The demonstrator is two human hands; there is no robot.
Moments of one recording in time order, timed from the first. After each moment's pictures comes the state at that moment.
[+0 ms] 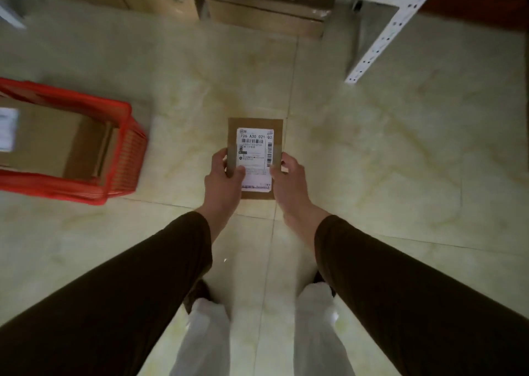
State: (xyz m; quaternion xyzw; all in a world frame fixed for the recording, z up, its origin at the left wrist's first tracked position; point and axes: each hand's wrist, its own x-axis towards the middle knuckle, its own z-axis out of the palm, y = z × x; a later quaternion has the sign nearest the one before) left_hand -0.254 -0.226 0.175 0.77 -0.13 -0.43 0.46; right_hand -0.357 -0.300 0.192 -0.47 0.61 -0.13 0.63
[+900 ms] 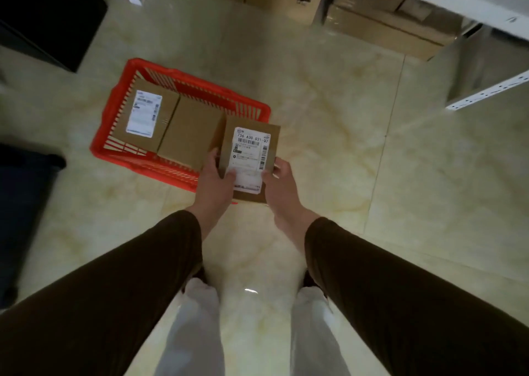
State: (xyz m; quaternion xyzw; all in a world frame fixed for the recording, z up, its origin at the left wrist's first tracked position) left_hand 0.092 -0.013 0.158 0.80 -0.08 -0.40 0.43; right_hand -0.007 -0.095 0.180 -0.46 0.60 -0.07 0.65
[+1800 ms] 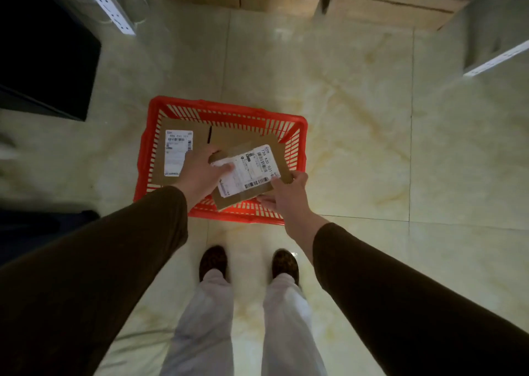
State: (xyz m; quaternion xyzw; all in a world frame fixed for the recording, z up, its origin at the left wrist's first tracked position) left_hand 0.324 -0.006 0.127 0.81 -0.26 -0.48 0.22; right_hand 0.136 -0.060 0.148 -0.28 0.68 -0.10 0.67
